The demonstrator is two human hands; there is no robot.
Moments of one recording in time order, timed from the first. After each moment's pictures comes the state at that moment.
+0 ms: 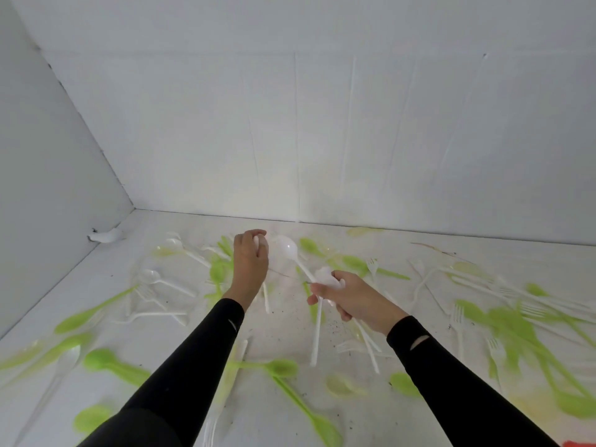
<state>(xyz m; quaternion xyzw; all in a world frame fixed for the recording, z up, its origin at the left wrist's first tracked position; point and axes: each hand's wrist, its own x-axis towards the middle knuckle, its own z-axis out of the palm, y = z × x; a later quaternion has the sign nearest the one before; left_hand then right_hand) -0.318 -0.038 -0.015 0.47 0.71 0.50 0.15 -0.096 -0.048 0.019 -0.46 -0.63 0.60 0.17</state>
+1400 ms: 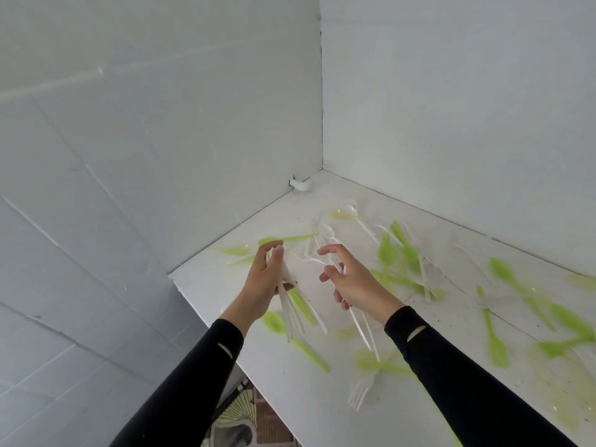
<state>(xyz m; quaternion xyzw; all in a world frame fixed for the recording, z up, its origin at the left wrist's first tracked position) -0.480 -0.282 -0.004 0.12 0.67 0.67 0.29 -0.352 -0.146 0.006 -0.26 -0.76 0.59 0.07</state>
